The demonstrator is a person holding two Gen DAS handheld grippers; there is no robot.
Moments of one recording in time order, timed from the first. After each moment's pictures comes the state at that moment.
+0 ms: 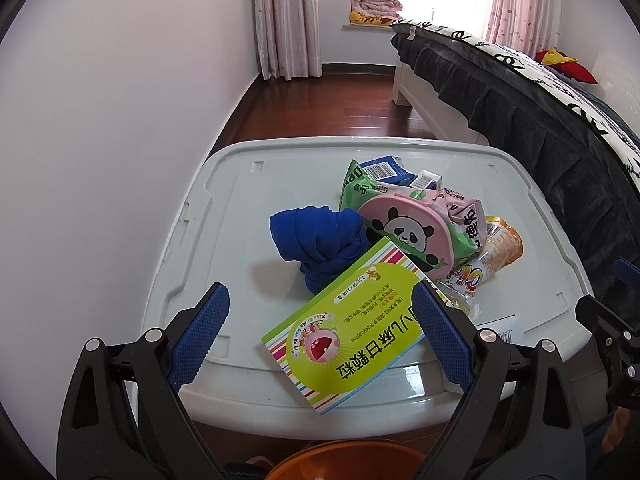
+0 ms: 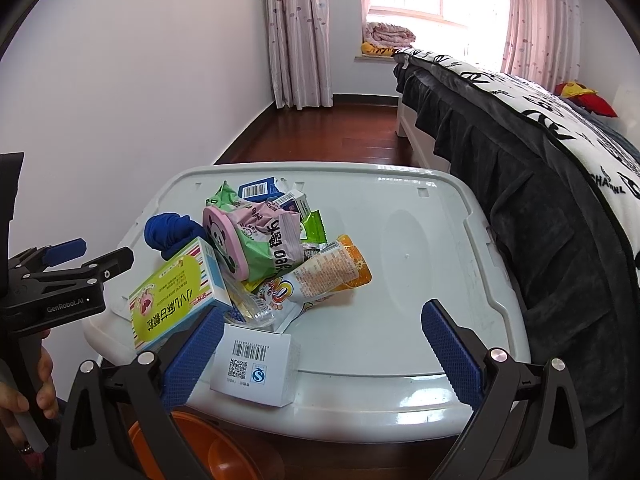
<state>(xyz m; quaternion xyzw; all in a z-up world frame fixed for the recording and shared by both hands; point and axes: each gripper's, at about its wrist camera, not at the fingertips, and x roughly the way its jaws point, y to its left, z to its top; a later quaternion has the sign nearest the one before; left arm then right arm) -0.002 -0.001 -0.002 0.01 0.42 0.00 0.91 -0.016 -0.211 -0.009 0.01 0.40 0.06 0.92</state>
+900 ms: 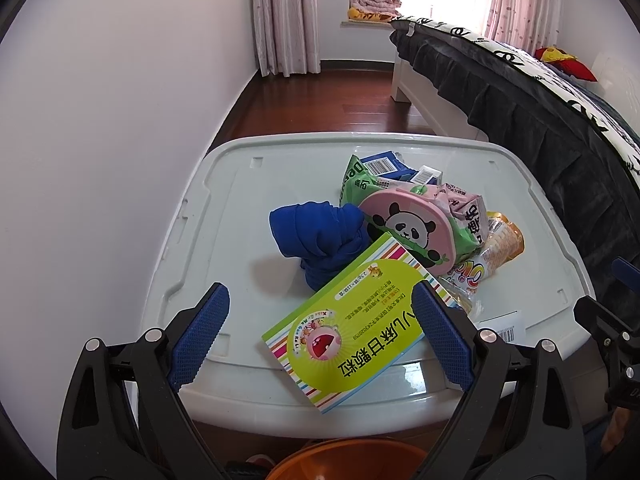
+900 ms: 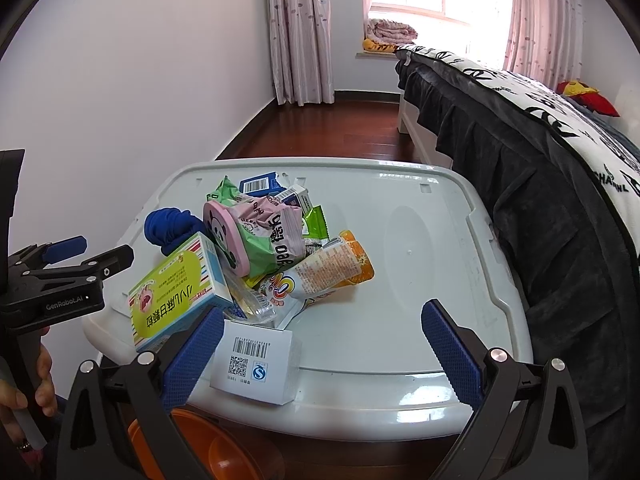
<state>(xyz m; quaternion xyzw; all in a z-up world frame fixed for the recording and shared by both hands) 0.000 0.000 -0.006 0.01 0.42 -0.01 0.91 -0.015 -0.211 -0.012 0.01 0.40 0.06 0.91</state>
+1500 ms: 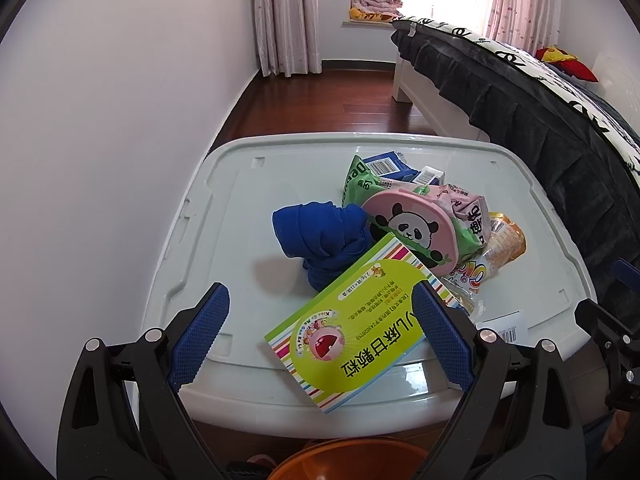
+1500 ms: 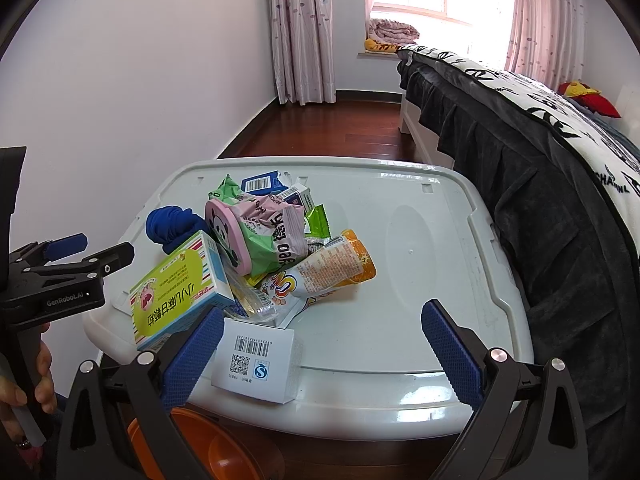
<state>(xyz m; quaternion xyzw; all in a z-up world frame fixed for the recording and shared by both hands) 0.000 0.002 -0.006 0.01 0.42 0.00 0.91 -0.016 -0.209 -0.013 0.00 0.40 0.06 0.91</state>
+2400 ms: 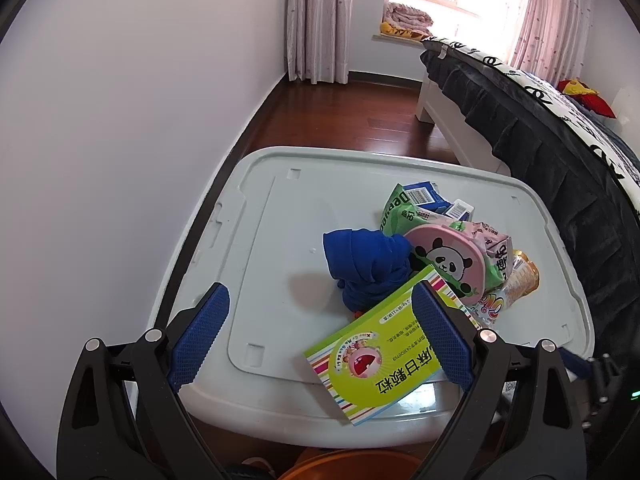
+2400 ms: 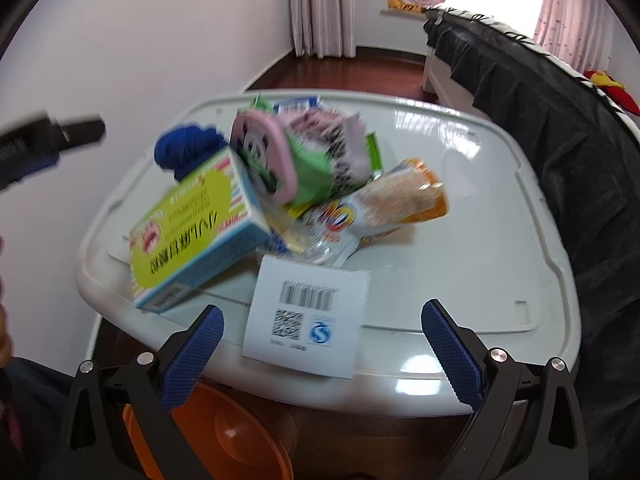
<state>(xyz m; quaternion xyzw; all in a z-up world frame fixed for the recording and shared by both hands) 0.006 0.043 0.011 -0.03 0.41 0.03 0.91 -0.007 -0.151 -0.077 -0.03 0.49 0.07 0.87</state>
